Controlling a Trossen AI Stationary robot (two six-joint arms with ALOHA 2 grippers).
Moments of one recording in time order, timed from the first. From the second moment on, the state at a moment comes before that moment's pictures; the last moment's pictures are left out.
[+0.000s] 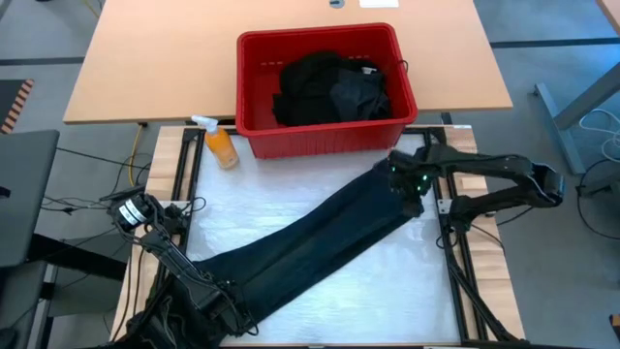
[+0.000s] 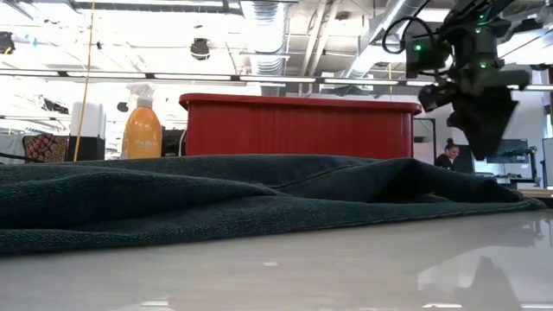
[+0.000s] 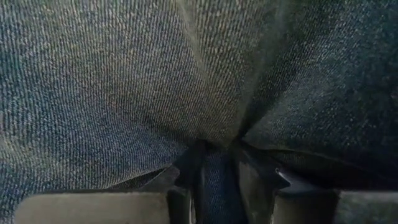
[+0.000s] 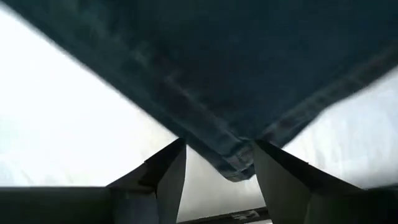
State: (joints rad) left arm -0.83 1.84 1.10 -0.85 0.38 -1.16; right arm -0.38 1.16 0.80 -1.16 -0.07 -0.08
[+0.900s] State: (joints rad) left arm -0.84 1.84 1.10 -0.85 0.35 -1.17; right arm -0.10 1.51 0.77 -1.12 0.26 -0.29
